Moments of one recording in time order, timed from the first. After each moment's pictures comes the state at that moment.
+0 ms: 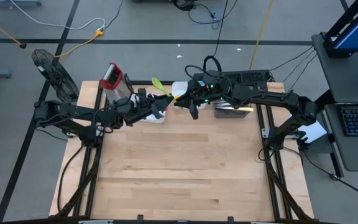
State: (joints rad) left arm 0.13 1.32 0.68 0.87 -0.30 -0.68; right arm -0.32 1.55 1.30 -0.04 -0.42 0.19
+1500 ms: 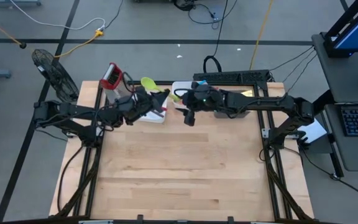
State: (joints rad) left arm 0.15 1.32 0.68 0.81 -0.45 -0.65; right arm -0.18 1.60 1.30 -0.14 0.08 -0.16
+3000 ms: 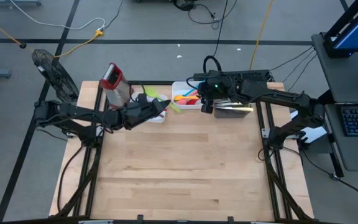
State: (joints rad) left arm 0.11 1.32 0.68 0.54 -0.46 -1.24; right arm -0.35 1.46 1.30 -0.52 0.15 -0.36
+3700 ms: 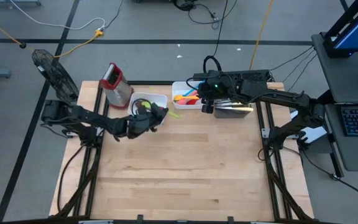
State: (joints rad) left arm 0.01 1.43 0.63 0.52 -0.69 -1.69; right arm -0.35 1.46 1.30 -0.52 0.15 -0.41
